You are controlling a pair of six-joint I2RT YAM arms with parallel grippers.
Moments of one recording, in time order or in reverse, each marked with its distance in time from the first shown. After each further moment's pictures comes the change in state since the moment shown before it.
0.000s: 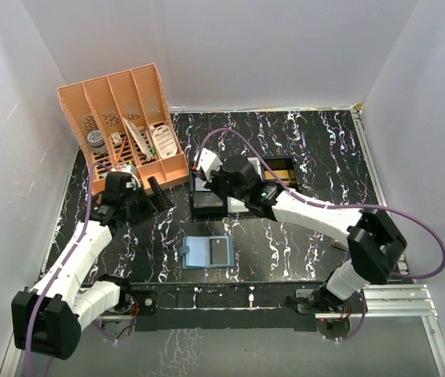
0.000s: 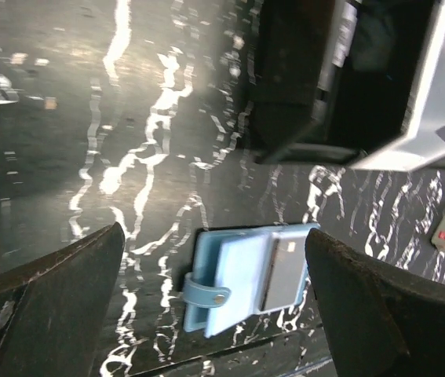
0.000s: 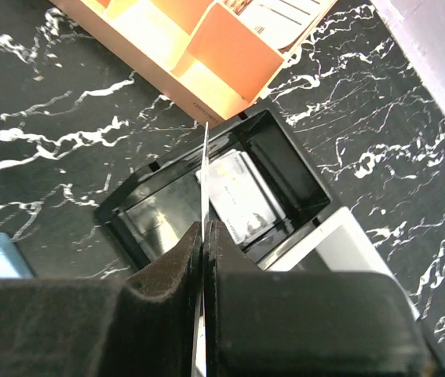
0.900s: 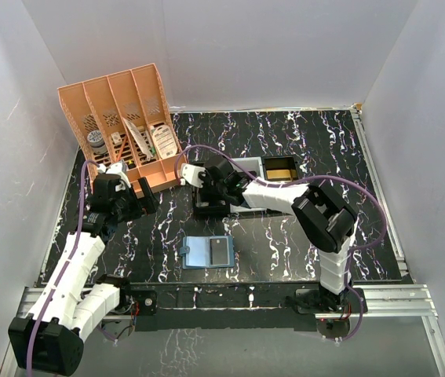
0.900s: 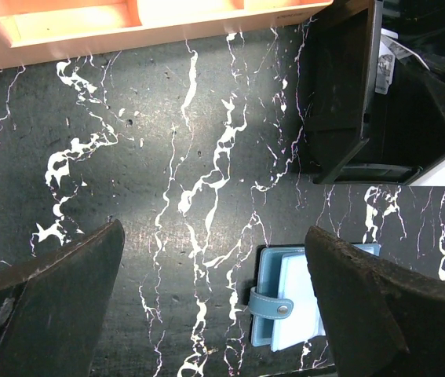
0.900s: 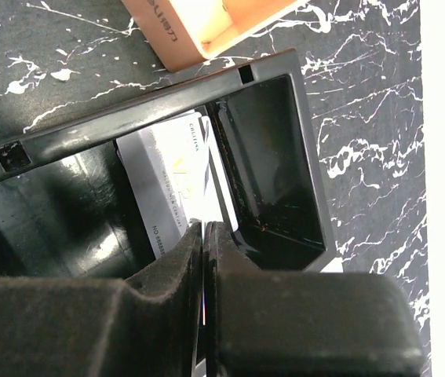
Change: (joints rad) left arm 0.115 -0.123 0.021 -0.073 -0.121 0.228; right arm -0.049 0.405 0.186 -0.014 0.090 -0.454
